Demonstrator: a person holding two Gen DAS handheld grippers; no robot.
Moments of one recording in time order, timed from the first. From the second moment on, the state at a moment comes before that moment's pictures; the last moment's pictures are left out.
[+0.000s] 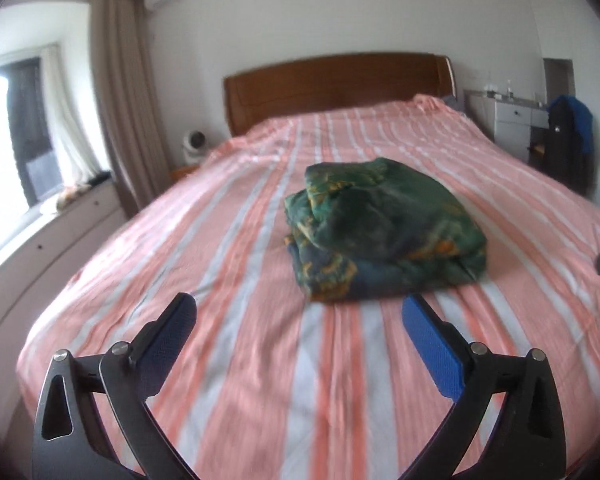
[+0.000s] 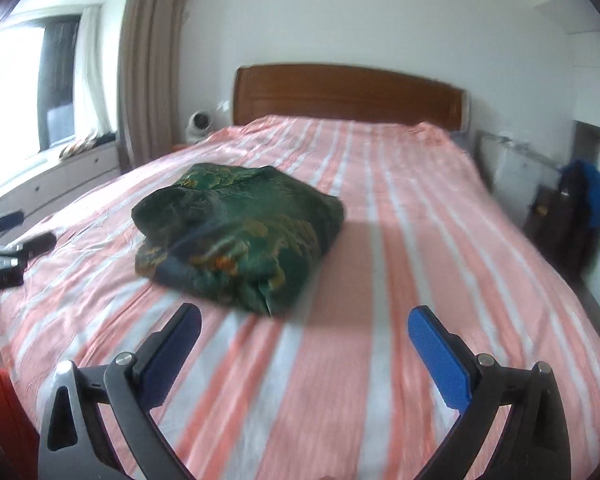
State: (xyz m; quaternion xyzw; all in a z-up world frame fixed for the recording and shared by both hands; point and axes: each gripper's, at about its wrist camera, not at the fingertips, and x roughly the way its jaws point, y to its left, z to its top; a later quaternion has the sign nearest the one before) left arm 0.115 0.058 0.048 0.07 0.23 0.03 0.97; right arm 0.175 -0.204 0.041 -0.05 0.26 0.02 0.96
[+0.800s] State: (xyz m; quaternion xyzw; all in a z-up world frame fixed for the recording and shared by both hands) left arm 0.045 0.008 0.033 0.05 0.32 -0.03 0.95; right arm 0.073 -0.216 0.024 -0.02 0.34 0.01 0.94
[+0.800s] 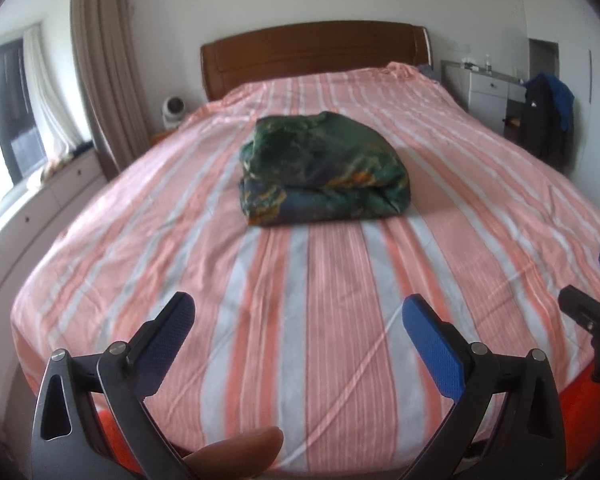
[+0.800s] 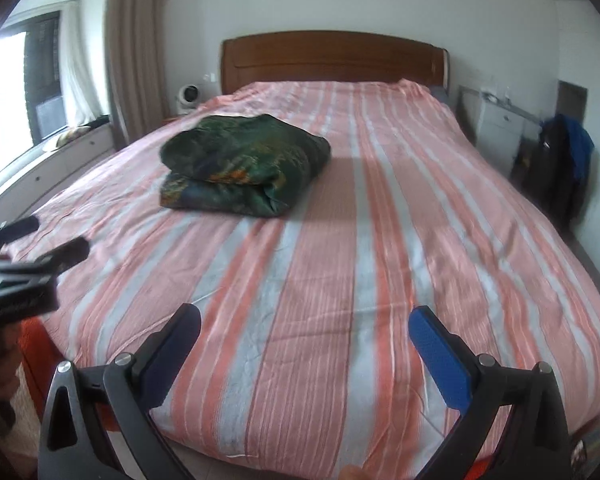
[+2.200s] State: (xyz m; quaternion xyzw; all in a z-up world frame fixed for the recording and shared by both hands) left arm 0.030 0.011 0.056 0.06 0.37 0.00 0.93; right arm 0.068 -0.182 0.045 -0.04 0.40 0.02 0.92
